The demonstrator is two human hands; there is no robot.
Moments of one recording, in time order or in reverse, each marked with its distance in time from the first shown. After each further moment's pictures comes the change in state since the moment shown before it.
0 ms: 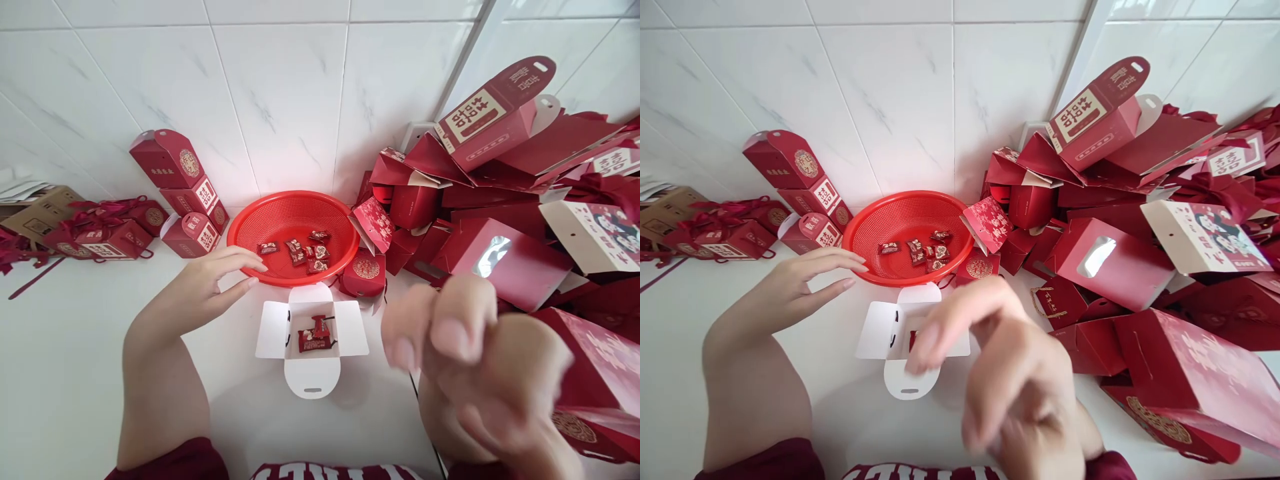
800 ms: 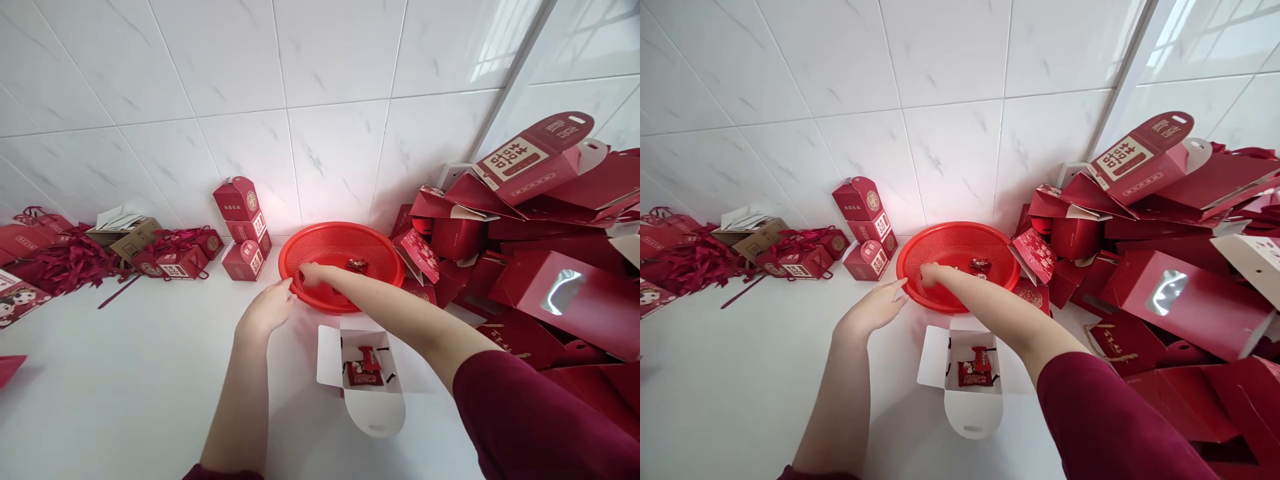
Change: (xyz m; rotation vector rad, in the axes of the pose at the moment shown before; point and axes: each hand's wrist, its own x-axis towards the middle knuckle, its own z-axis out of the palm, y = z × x) left_hand -0.001 -0.047 0.029 0.017 -0.166 -0.489; right_hand 0.164 0.245 0.182 -0.849 -0.953 0.542
